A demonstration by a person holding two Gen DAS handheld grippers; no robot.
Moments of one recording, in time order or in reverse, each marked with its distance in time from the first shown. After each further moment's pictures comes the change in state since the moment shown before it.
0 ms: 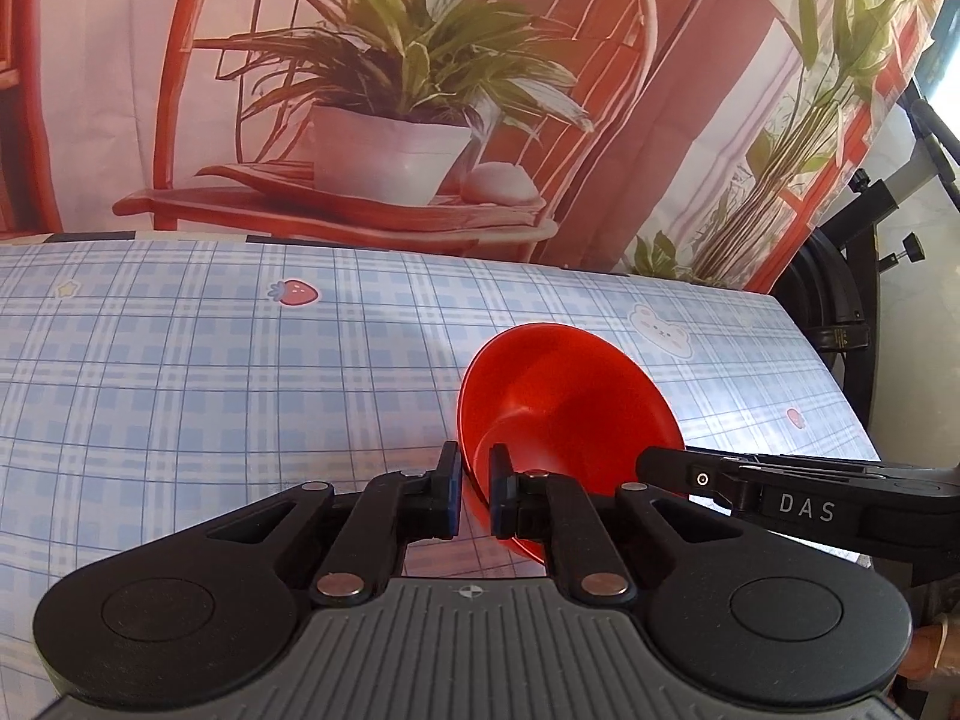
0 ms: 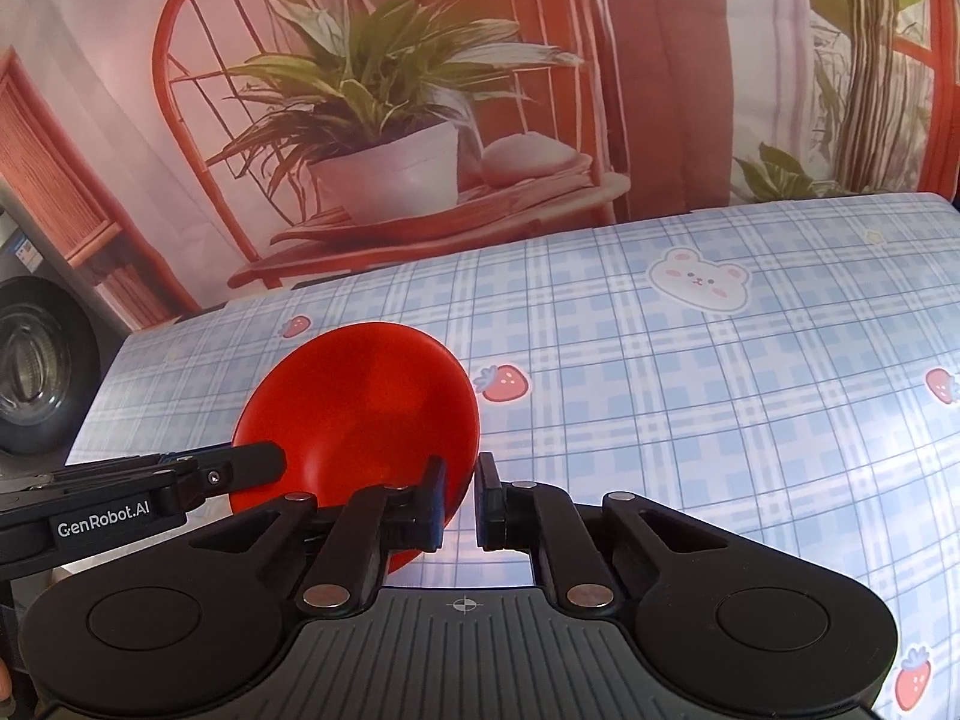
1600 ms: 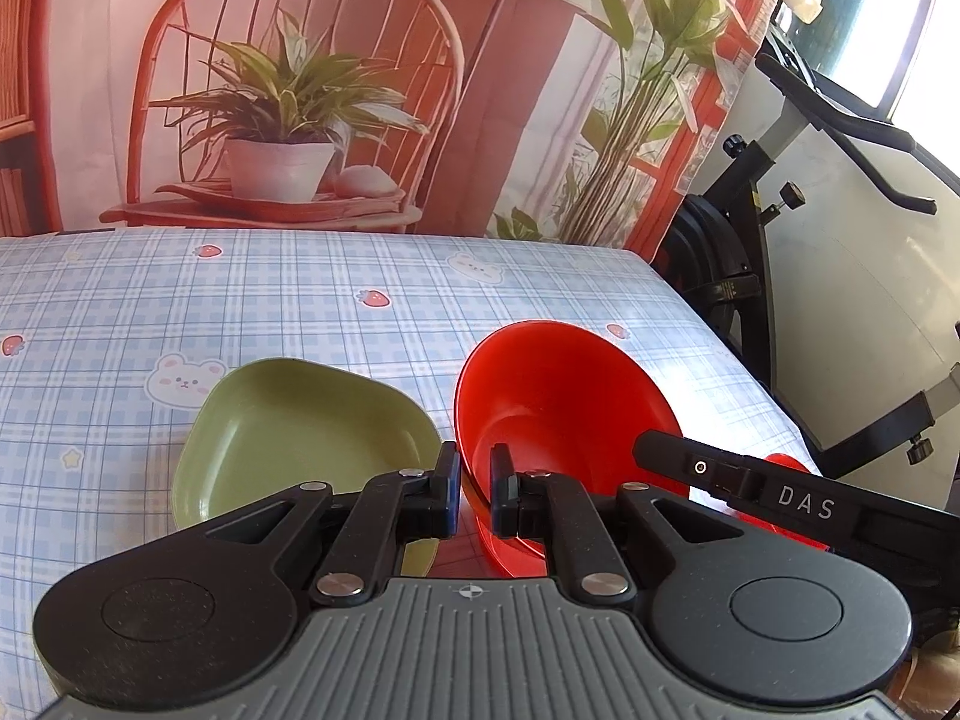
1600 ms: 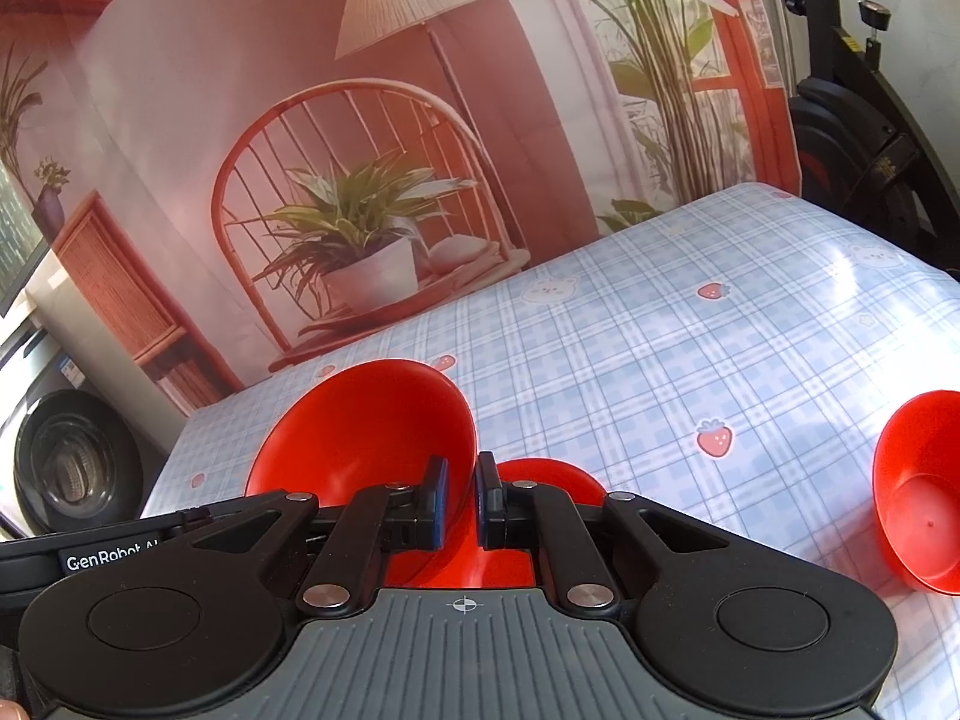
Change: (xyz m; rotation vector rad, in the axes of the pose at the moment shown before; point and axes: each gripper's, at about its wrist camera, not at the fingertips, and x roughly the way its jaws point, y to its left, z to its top) left arm -0.117 -0.113 -0.094 0.078 -0.052 -0.047; right arm -0.194 -0.056 -0.135 0.152 -0.261 0.027
